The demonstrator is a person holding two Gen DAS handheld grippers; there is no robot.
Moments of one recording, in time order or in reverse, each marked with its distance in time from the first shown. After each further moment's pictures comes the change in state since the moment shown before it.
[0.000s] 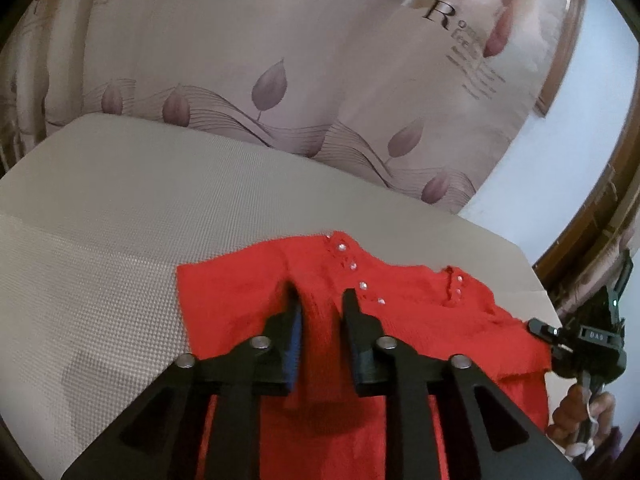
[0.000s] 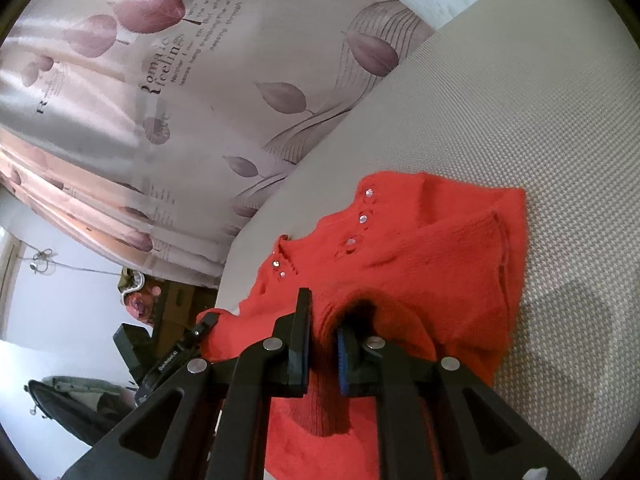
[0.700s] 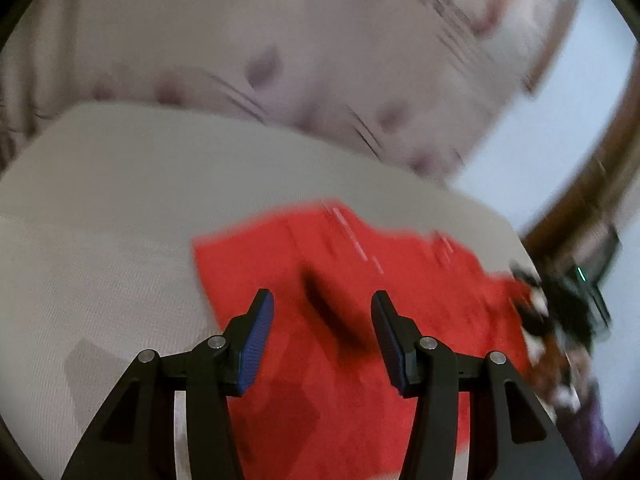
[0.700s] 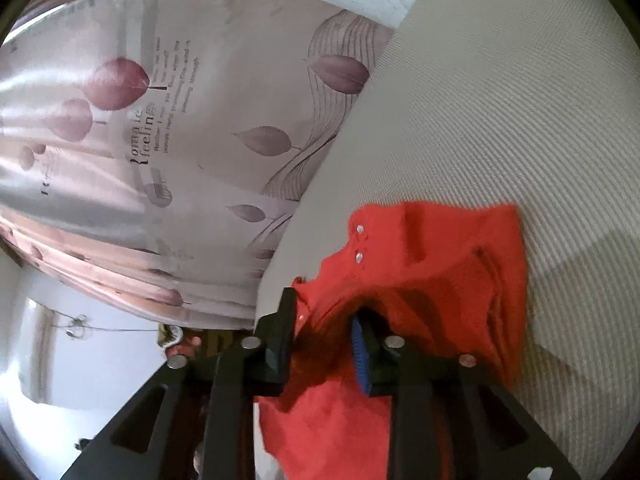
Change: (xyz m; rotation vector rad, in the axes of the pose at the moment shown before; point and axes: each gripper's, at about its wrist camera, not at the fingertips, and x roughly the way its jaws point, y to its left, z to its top) left arm -0.029 0.009 0.005 0.058 0.197 -0.084; right arm 0.001 -0.033 0.014 0.213 -0.085 0.120
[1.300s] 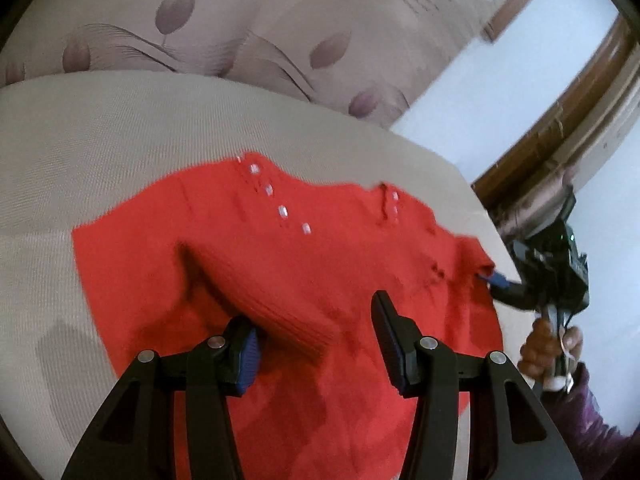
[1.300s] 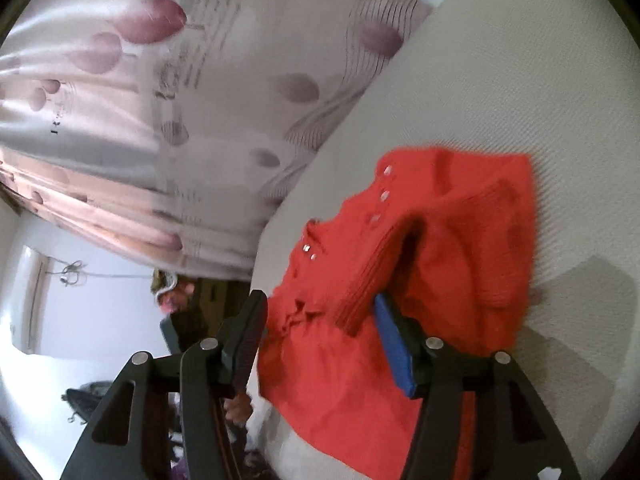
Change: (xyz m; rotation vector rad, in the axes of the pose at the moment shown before) left arm 0.061 -0.014 0.018 0.057 0.117 -0.197; right arm -0.006 0.030 -0.020 -0.115 0.177 0.005
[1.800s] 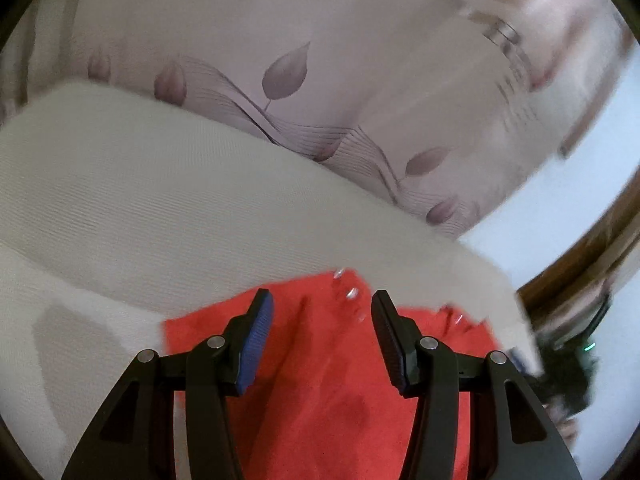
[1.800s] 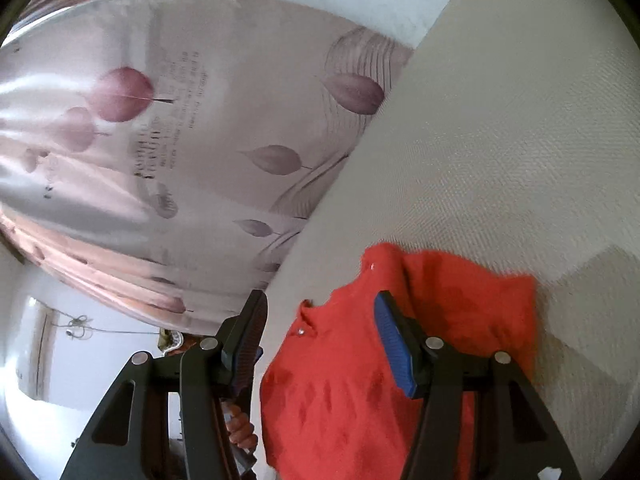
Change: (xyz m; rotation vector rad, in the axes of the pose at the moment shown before) left arm -0.029 0.049 0.034 -0.167 -0.235 0.206; right arm -0.005 -0.025 0.042 0.061 -0.210 -0.007
